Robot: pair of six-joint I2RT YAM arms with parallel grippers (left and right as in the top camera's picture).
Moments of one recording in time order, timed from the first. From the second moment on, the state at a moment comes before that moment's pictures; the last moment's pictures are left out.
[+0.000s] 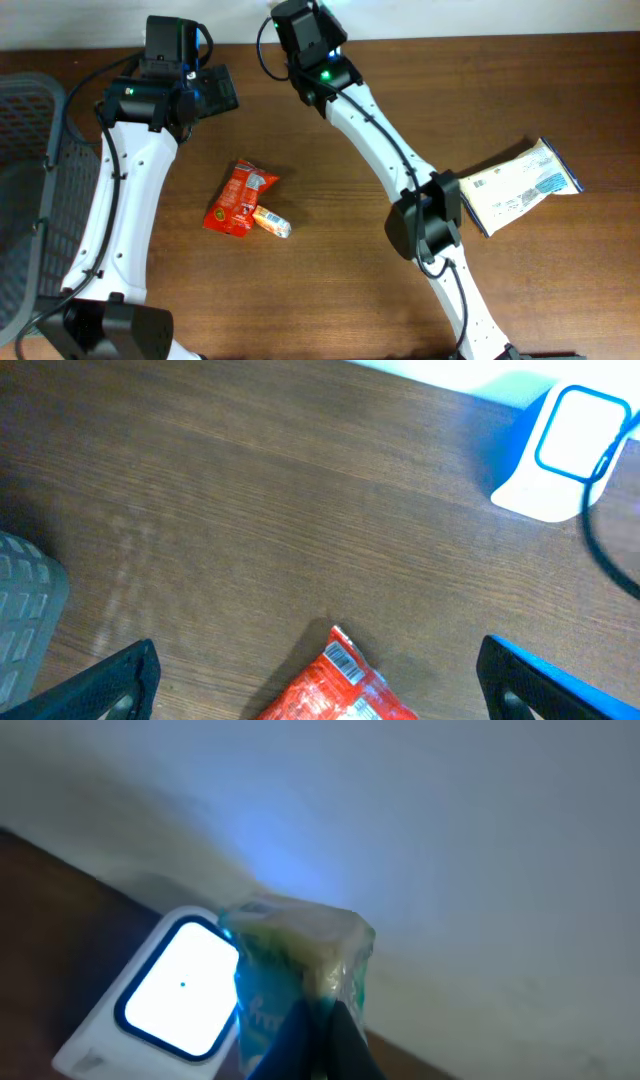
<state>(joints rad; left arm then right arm) -0.14 1.73 1.81 -1.01 -0.20 -0.36 0.54 2.59 2.60 -0.47 0.63 -0.49</state>
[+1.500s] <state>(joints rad) -0.14 1.73 1.81 -1.01 -0.20 -0.36 -0.10 2.28 2.02 -1.36 -0.03 0.05</state>
